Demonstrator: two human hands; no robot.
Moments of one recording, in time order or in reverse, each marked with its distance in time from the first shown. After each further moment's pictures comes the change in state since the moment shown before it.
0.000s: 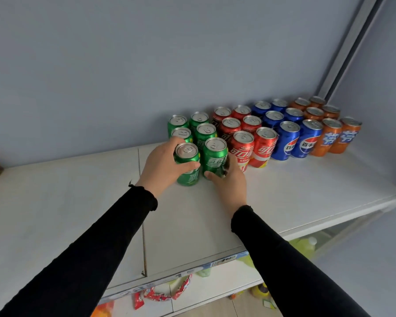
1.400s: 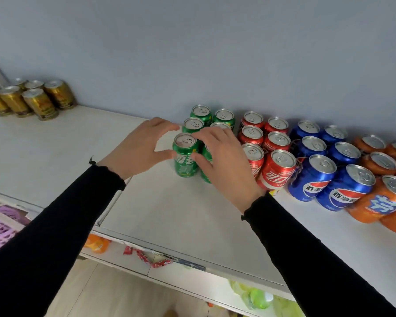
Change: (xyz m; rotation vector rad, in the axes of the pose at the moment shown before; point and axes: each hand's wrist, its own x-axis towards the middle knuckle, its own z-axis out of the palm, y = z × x) left_hand -0.033 0.045 -0.015 0.402 0.088 -0.164; right_hand 0.074 -0.056 -0.062 -0.392 -0.525 -0.966
